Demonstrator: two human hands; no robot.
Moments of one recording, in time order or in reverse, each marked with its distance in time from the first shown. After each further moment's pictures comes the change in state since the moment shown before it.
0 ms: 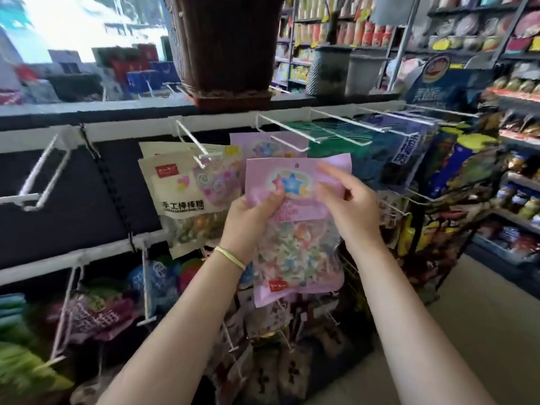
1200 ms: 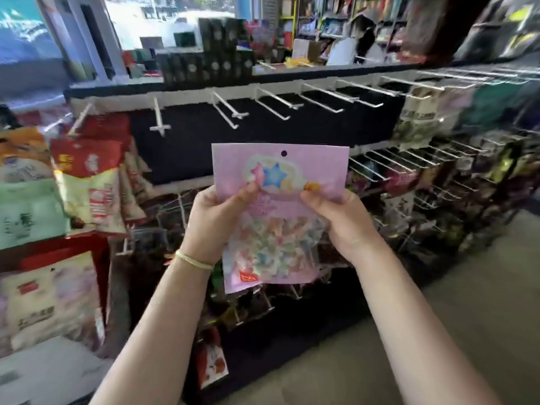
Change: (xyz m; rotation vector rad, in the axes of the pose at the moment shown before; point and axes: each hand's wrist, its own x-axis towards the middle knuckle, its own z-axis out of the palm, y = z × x) left_hand -0.509 0.311 -0.660 0.067 0.012 0.154; right_hand -0.543 -0.403 0.525 0.518 -0.309 0.278
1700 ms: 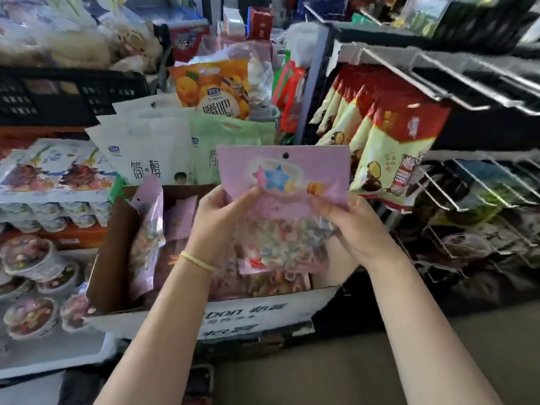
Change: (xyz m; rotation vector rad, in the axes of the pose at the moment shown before) left_hand -0.073 0.062 -0.464 0.036 0.307 -0.087; right_hand 0.008 0.137 0.430 -0.215 -0.354 0.165
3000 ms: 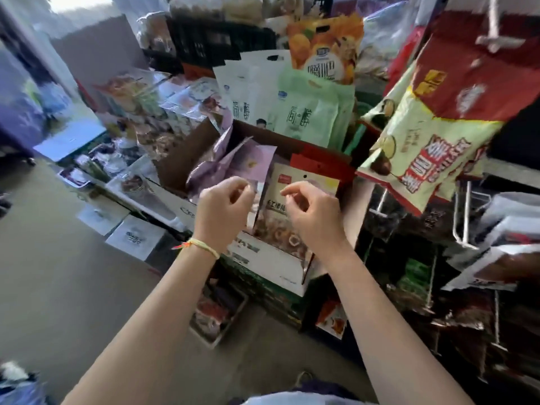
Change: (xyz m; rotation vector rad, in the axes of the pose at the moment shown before) left_hand -0.092 -0.052 0.086 1.094 0.784 0.066; right_hand 0.011 0.080 -0.026 -0.379 -0.359 -0.375
